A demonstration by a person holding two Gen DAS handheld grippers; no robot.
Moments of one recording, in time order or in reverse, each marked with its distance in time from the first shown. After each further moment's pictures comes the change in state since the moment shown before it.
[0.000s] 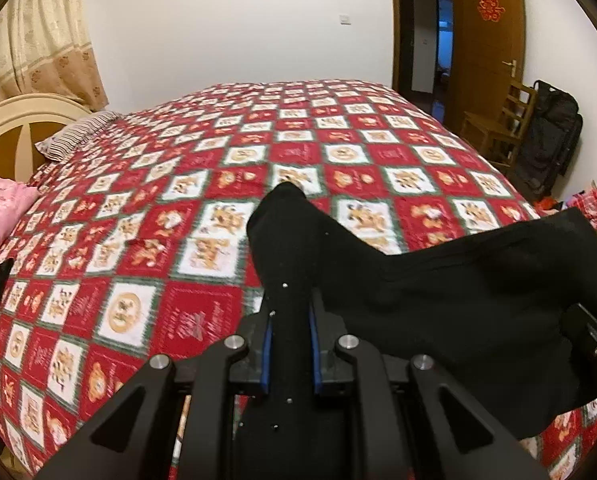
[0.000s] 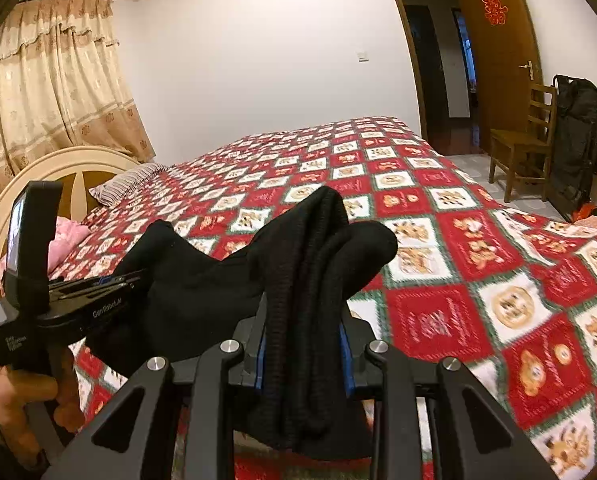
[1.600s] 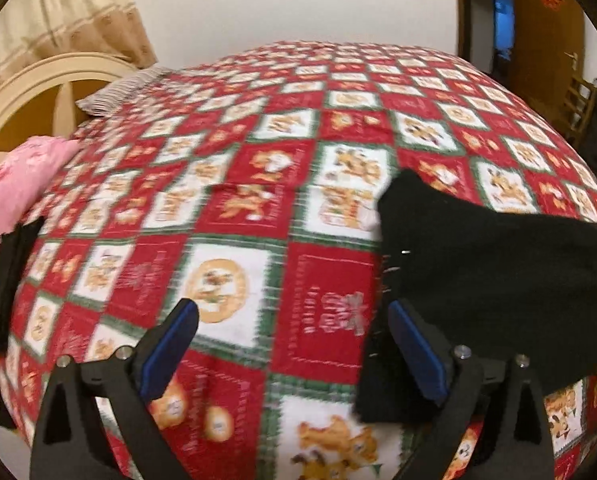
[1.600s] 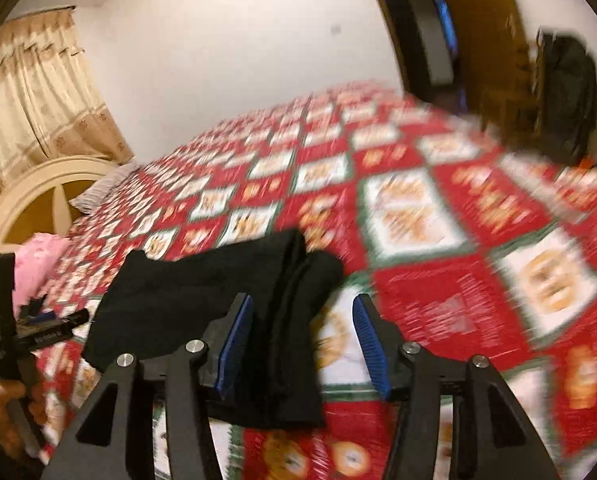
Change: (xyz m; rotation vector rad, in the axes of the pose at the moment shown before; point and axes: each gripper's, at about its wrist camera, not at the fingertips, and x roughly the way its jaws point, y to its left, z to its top) left arm 0.062 0.100 -0.023 -0.072 0.122 0.198; right arm 0.057 -0.038 -0.014 0.073 0.036 -0.053
